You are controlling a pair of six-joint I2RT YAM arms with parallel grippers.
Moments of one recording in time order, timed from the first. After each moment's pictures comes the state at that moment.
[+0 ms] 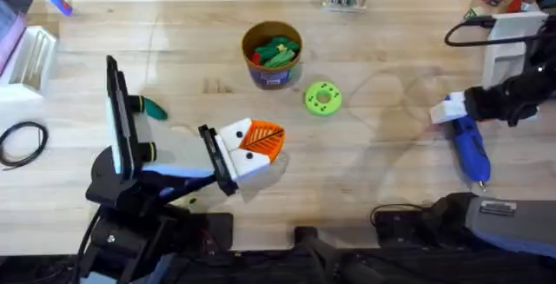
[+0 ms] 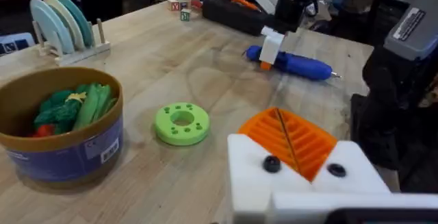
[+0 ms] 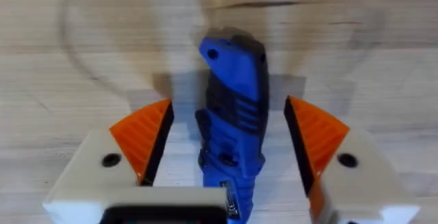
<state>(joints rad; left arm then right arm) -0.27 0.01 0.01 -0.08 0.87 -0.06 -0.51 1.48 0.89 -0.84 0.02 -0.51</state>
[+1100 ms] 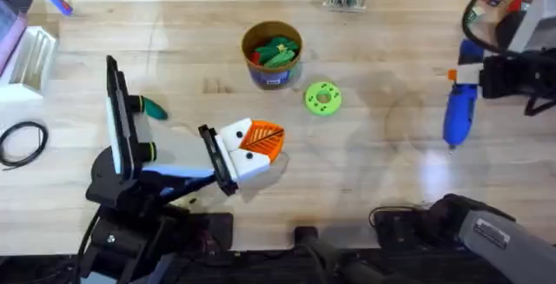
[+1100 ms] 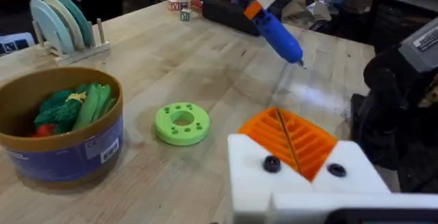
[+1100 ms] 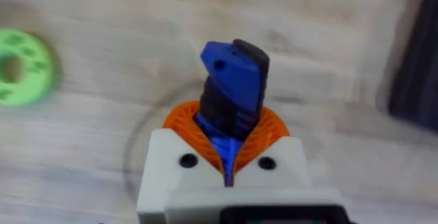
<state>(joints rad) -0.27 0.01 0.01 -0.08 0.87 -0.06 -0.39 1.10 0.89 -0.79 -0.20 -0.49</state>
